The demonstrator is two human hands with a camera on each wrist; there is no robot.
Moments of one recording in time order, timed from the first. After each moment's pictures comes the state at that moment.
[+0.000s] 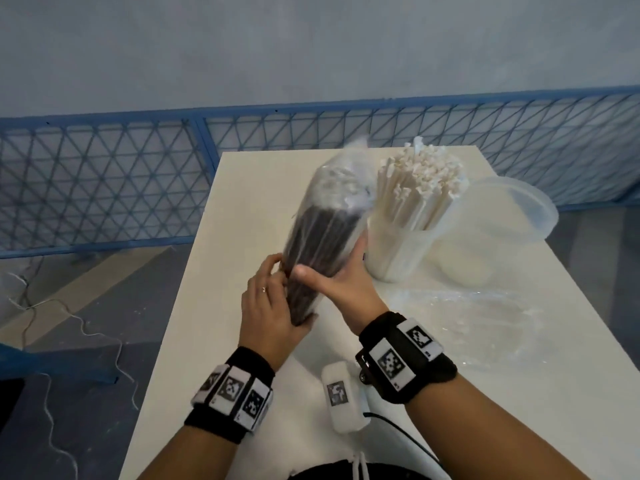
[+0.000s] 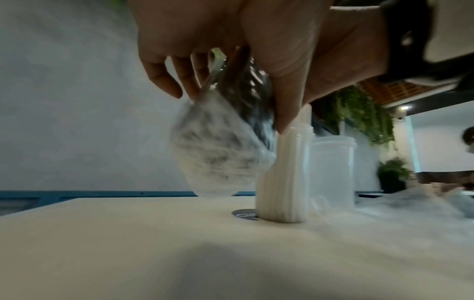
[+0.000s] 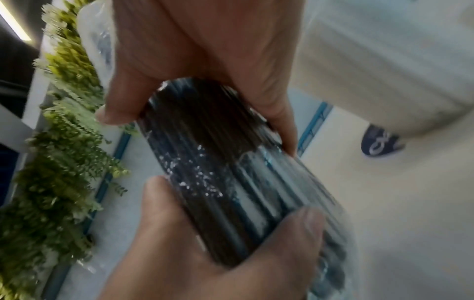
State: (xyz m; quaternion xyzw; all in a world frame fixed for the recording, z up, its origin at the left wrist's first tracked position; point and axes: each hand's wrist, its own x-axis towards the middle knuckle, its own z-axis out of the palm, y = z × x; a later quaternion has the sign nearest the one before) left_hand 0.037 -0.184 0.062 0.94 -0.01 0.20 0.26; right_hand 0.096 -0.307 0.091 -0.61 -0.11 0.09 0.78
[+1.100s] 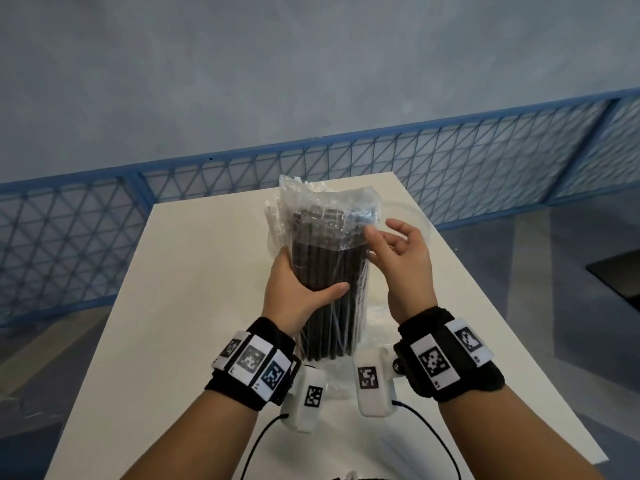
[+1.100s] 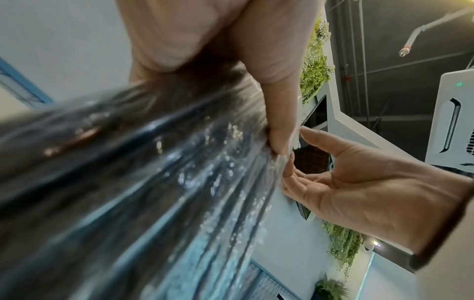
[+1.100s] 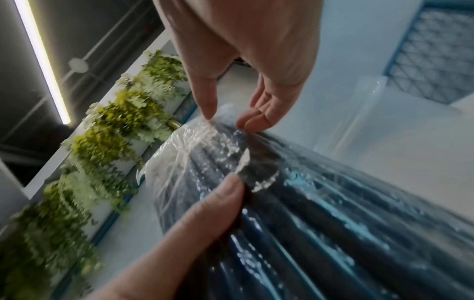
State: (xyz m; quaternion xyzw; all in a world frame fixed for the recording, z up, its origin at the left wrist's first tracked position) left_hand 0.106 -0.351 0.132 0.81 0.02 0.09 0.59; right_hand 0.117 -0.500 0.160 -0.60 0.04 -0.12 0.79
